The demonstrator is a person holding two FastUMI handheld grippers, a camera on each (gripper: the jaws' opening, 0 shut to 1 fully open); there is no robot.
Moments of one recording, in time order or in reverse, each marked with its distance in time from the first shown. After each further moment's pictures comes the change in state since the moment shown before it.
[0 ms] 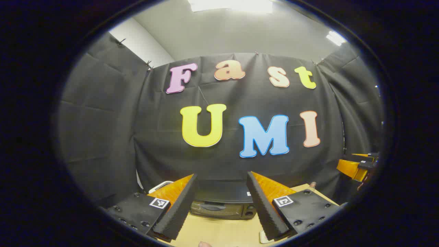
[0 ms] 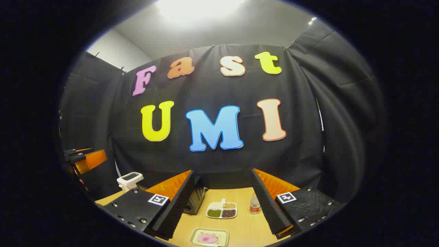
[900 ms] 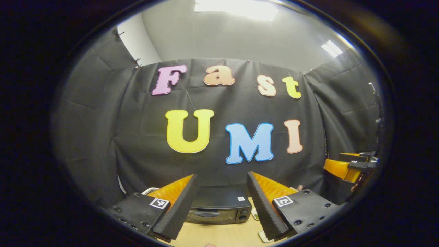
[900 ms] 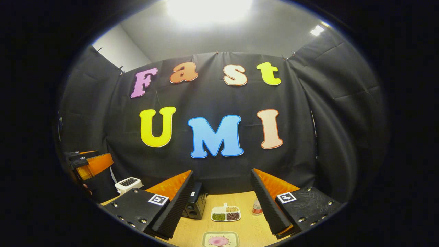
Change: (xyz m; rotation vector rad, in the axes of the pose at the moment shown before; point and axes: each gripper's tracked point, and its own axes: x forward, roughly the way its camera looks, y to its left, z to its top) left arm 0.017 0.034 0.013 -0.046 -0.045 -0.187; right arm -0.017 0.060 0.025 -0.026 -0.053 -0.094
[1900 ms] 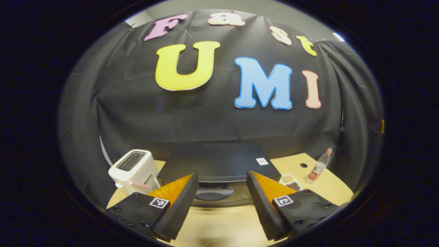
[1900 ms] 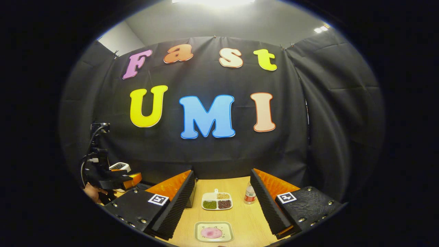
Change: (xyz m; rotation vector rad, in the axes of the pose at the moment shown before) left arm 0.150 0.035 -0.241 -0.007 0.407 -0.024; right arm 0.002 -0.015 -0.062 -0.041 0.159 -0.093
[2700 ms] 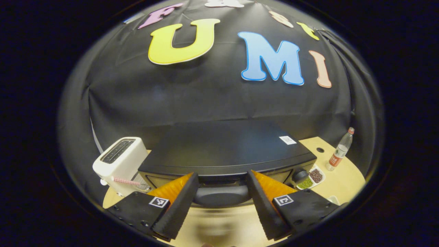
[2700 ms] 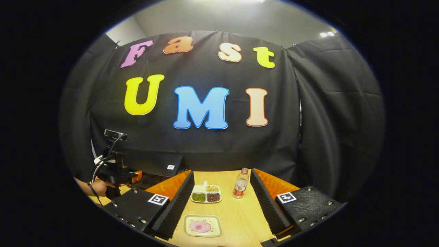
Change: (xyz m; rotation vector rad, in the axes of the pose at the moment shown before) left arm 0.076 0.020 -0.062 0.036 0.085 0.025; right arm -0.008 -0.007 -0.017 -0.066 0.049 -0.052
